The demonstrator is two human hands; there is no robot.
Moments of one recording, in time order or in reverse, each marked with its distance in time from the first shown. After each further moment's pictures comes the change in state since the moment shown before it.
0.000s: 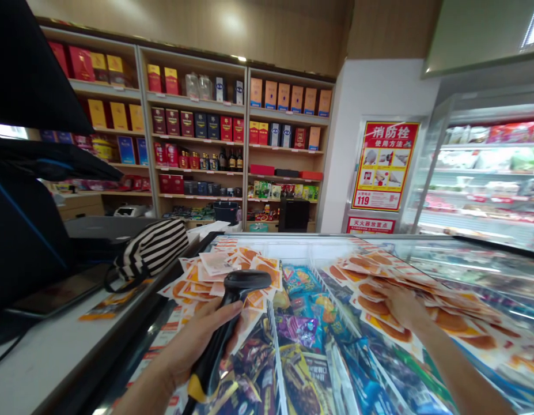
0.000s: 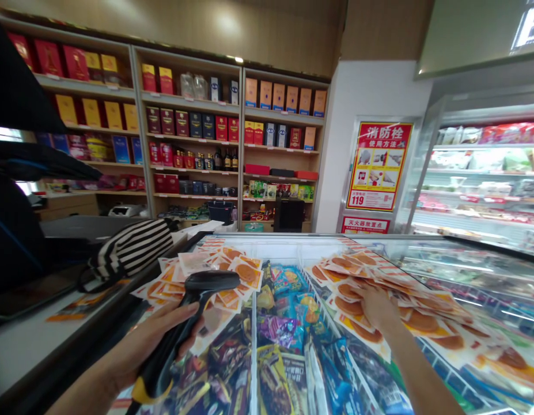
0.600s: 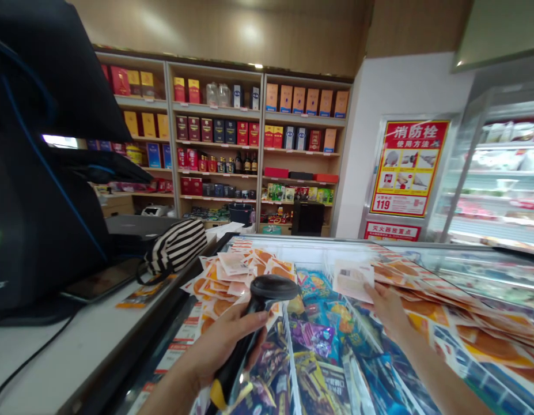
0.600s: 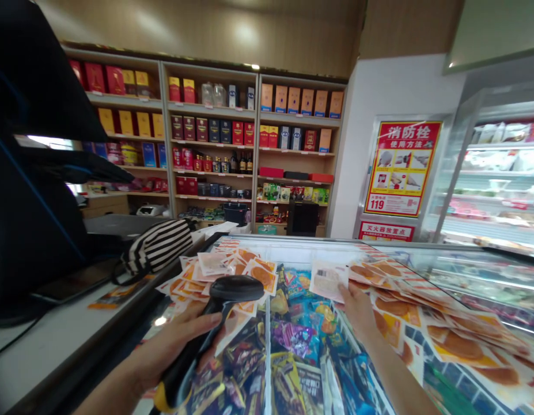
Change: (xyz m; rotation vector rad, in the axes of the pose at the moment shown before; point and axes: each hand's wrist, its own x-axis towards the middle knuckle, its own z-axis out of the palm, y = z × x) left_hand -0.006 -0.002 0.004 -0.002 -0.079 0.016; right_hand 0.004 -0.116 -0.010 1.272 -0.149 0.449
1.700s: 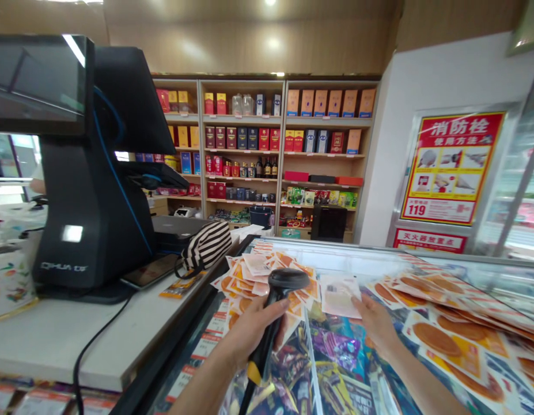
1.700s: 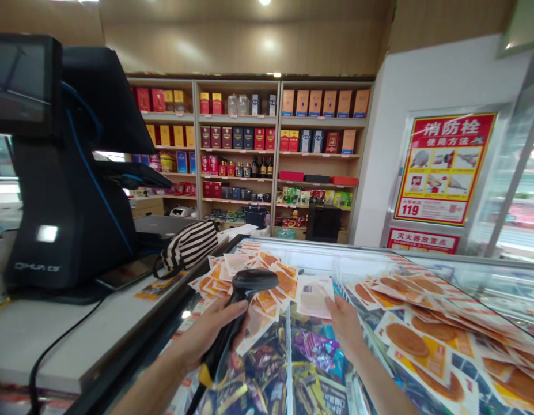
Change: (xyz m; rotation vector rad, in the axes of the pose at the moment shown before) left_hand 0.007 -0.002 -0.003 -0.005 0.067 0.108; right_hand -0.024 -0.004 0.068 0.142 -0.227 0.047
